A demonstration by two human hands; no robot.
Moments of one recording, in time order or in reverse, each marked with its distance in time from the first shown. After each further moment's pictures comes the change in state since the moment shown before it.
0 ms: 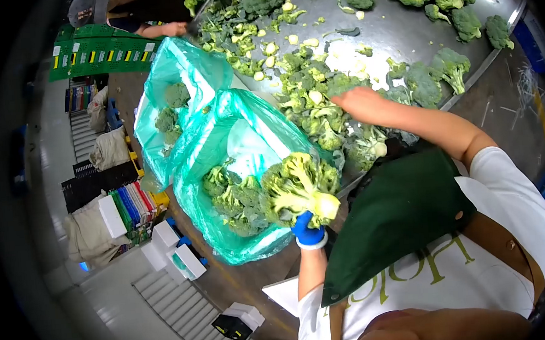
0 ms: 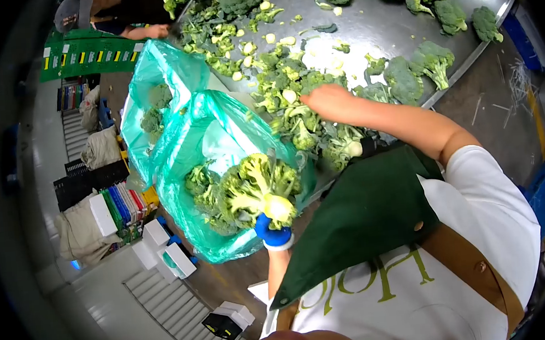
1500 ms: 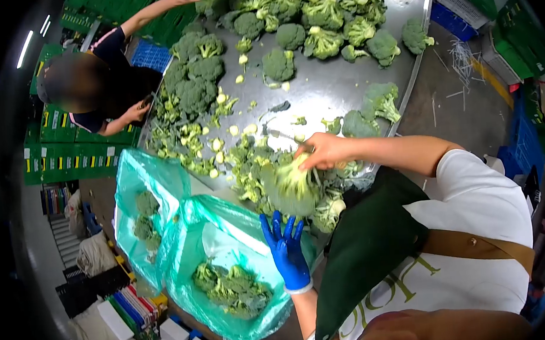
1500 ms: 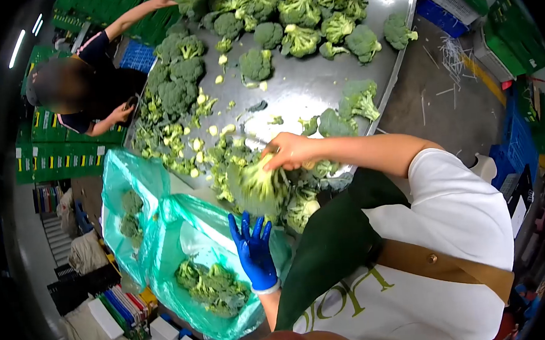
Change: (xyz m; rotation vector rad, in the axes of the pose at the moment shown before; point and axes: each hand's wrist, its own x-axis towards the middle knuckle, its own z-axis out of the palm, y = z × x) left_hand 0.043 0.003 0.135 0.202 -0.593 -0.089; right_hand -0.056 0.075 -0.054 1.466 -0.022 0.403
